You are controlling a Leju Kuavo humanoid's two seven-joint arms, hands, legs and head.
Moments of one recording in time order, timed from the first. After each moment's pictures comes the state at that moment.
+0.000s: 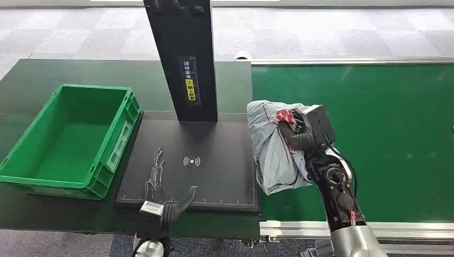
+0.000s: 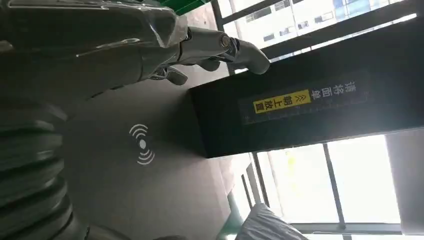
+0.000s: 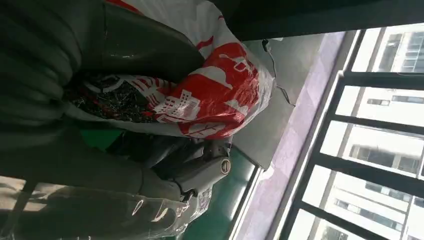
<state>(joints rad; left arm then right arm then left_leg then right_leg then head) -0.07 -0.16 -0.42 -1.21 -0.15 0.51 -0.70 -0.52 -0.01 0.18 -0.96 0.06 0.12 -0.17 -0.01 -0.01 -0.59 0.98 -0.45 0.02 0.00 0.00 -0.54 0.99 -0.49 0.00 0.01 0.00</state>
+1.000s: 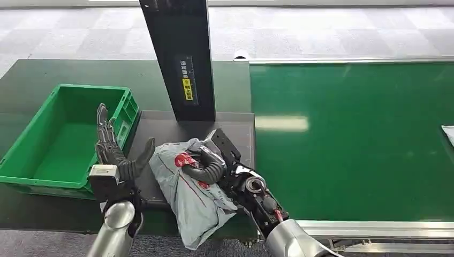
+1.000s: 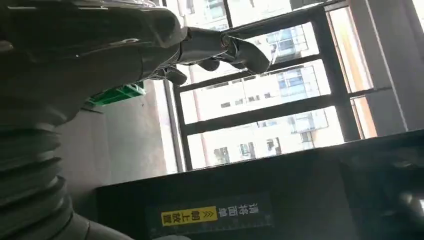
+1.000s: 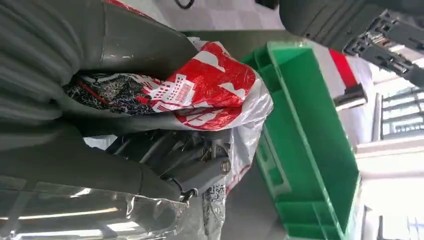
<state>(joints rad) -0.22 -0.11 -0.23 -1.41 -0.17 0.54 -0.63 -0.62 0.34 0.45 -0.50 -0.13 0.49 -0.23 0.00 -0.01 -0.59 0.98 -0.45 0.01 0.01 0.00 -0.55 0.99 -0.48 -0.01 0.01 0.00</state>
